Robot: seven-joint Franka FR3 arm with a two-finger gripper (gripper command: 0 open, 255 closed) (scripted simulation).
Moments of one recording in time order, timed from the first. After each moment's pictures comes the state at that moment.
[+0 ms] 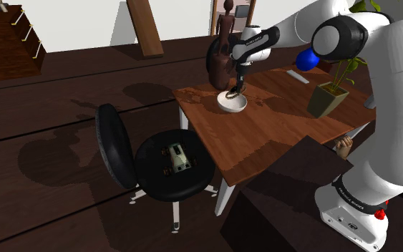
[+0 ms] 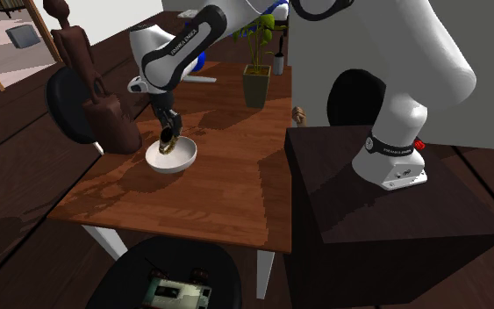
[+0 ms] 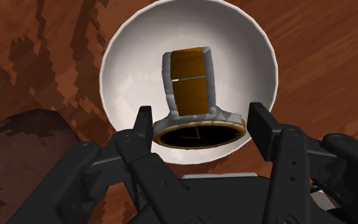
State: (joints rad) arm -0.22 0.80 -0.06 -1.45 0.05 2.25 -1.06
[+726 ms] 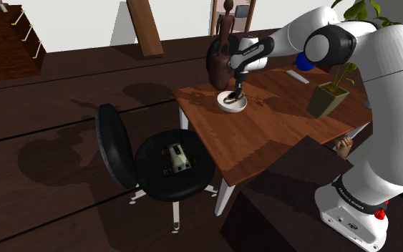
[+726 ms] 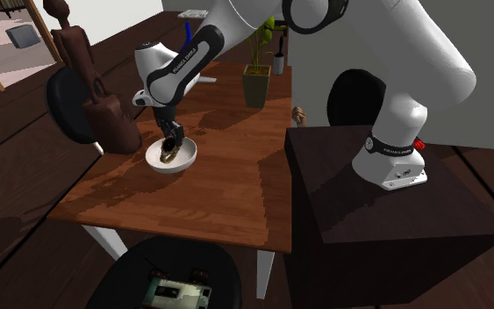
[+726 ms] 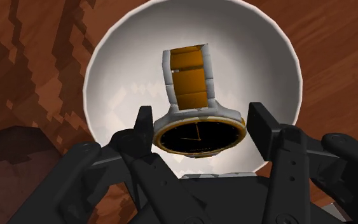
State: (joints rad) arm -0.22 0.88 -0.05 -1.43 0.05 2.31 -1.07
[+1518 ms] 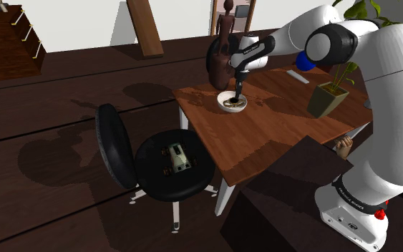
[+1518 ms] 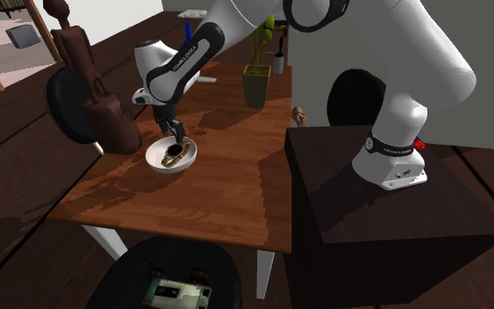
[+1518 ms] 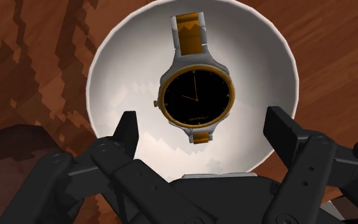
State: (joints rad) arm -0.22 0.87 -0.05 -1.43 0.05 2.30 -1.07
